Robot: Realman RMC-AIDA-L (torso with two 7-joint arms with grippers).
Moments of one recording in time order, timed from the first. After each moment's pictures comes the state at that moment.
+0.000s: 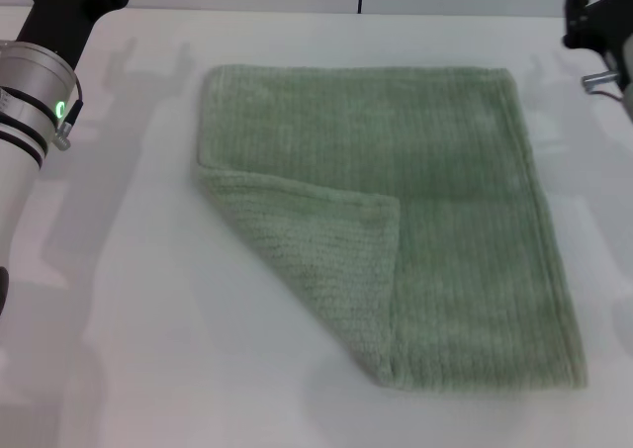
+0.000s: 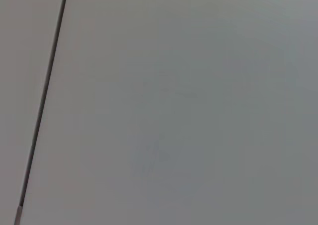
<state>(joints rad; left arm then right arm) -0.74 -2.08 0.72 -0.03 0.58 1.12 -0.37 0.51 2.07 -1.89 -0.48 -2.55 0.74 2.94</state>
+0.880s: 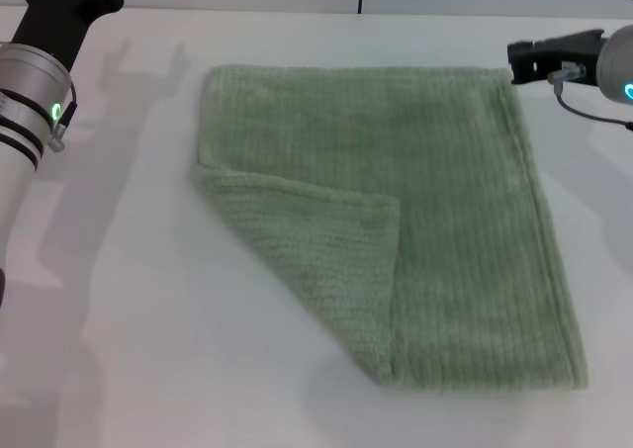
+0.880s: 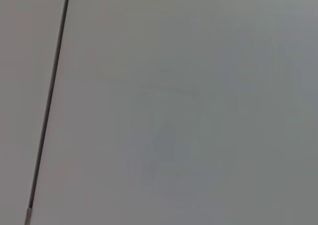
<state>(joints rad) -0.73 -2.08 0.72 -0.02 0.58 1.11 -0.34 0.45 2.08 -1.53 -1.24 -2.59 -0.66 2.82</state>
